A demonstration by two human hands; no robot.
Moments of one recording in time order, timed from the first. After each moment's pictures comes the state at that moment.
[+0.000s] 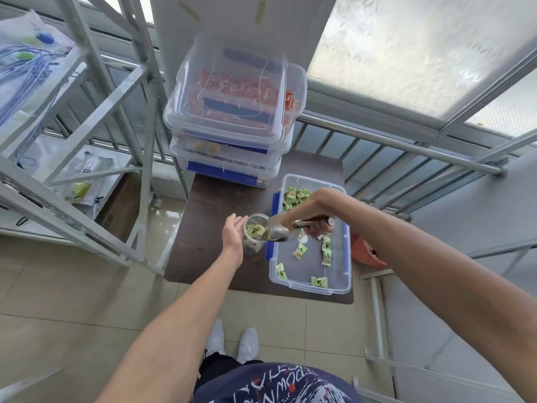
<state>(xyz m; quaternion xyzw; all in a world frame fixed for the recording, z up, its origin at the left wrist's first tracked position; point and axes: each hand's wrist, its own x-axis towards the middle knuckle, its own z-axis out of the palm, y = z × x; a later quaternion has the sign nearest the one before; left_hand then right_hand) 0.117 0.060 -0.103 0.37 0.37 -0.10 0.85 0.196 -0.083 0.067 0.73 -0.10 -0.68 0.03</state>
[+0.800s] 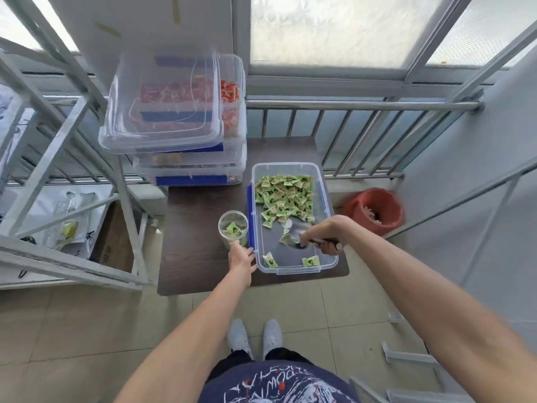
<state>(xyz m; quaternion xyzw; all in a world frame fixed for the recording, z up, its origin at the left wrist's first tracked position) 0.068 -0.011 -0.104 0.47 0.43 -0.24 0.73 0.123 -0.224 -0.005 0.72 -0.23 -0.63 -0.19</state>
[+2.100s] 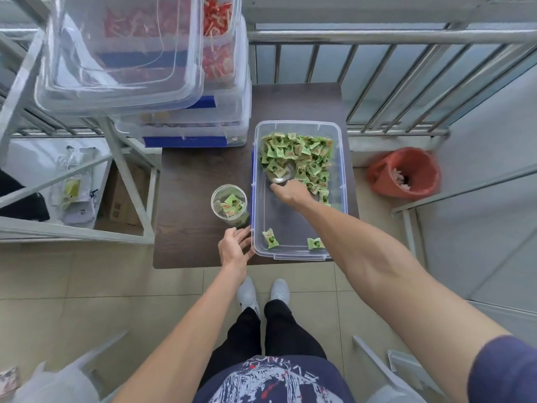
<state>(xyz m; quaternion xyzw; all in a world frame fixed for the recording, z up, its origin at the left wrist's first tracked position) 0.062 -0.015 -0.150 0.46 0.50 -0.14 0.73 0.194 -0.171 -0.156 0.86 -0.19 -0.33 -0.33</state>
